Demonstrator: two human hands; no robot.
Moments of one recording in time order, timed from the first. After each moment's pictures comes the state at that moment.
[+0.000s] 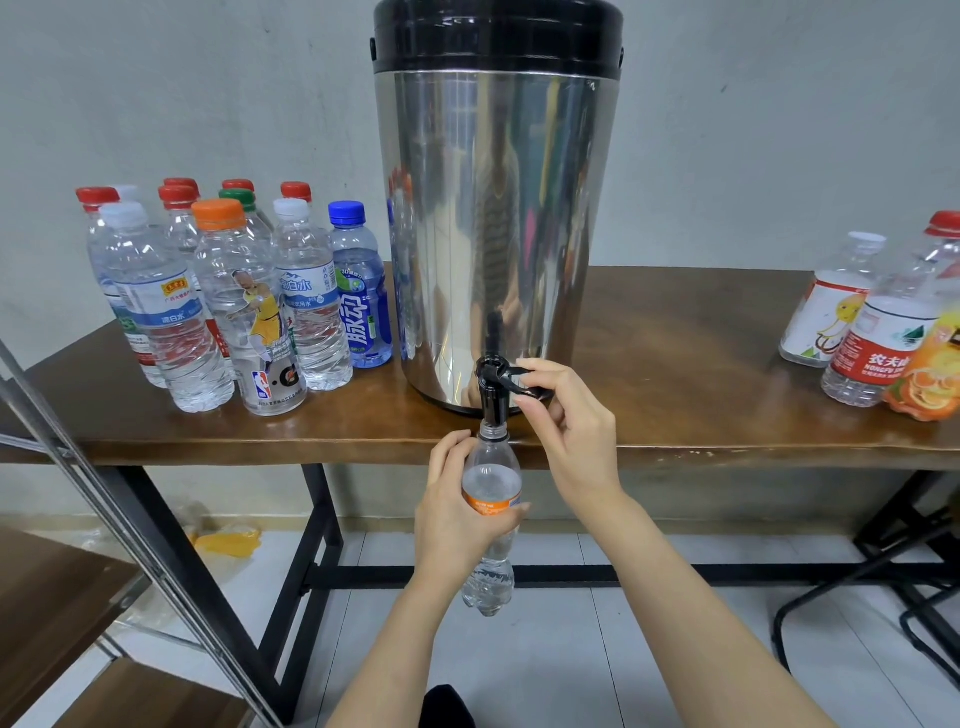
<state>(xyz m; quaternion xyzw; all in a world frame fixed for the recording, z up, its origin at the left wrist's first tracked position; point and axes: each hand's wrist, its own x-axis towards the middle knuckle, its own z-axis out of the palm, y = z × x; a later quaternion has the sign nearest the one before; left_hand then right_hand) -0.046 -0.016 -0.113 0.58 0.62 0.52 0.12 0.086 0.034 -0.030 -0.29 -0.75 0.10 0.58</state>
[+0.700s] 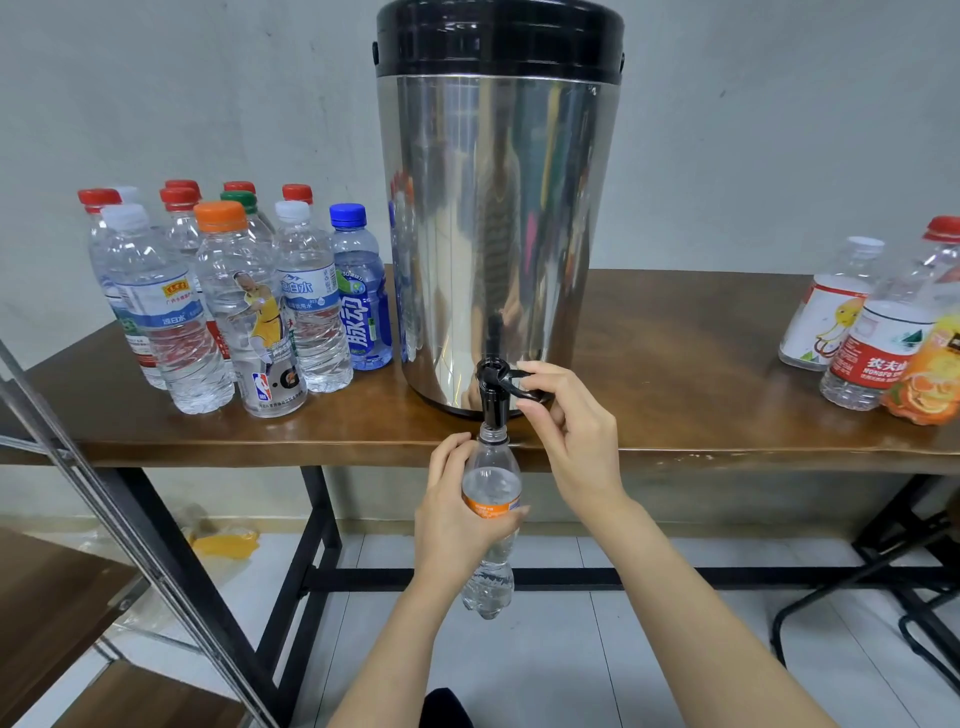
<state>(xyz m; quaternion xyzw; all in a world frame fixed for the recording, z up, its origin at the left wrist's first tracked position) -0.046 -0.016 -0.113 0.57 0.62 0.52 0.13 0.087 0.033 -0.028 -0.29 -0.76 0.09 0.57</state>
